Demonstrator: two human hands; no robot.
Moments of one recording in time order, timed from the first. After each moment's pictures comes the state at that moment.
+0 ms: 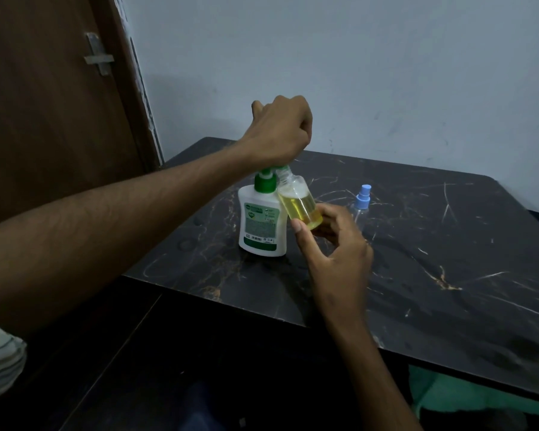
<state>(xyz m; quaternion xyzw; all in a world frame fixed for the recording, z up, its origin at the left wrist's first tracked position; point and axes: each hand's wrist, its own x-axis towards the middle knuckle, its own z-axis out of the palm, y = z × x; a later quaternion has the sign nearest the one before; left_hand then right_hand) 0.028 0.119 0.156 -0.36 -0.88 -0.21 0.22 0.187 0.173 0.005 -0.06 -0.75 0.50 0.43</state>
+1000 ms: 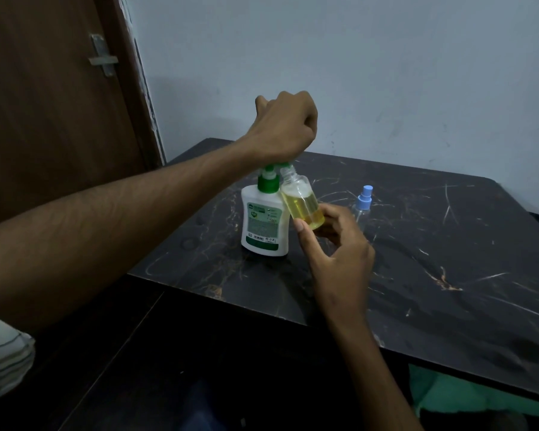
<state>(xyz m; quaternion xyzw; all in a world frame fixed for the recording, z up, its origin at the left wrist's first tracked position) 0.029 0.121 0.160 -0.37 -0.87 -0.23 0.24 0.188 0.172 0.006 -0.05 -0.75 0.50 0.43</state>
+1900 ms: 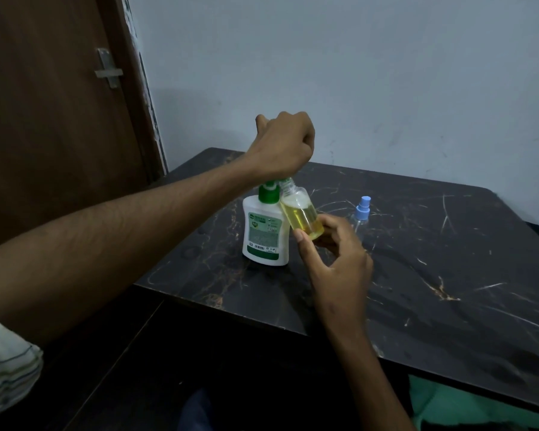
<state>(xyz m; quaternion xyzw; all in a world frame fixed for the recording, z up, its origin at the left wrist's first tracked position) 0.031 0.119 0.155 -0.37 -0.87 -0.23 0.22 0.188 0.174 0.005 -0.06 -0.75 0.50 0.43</state>
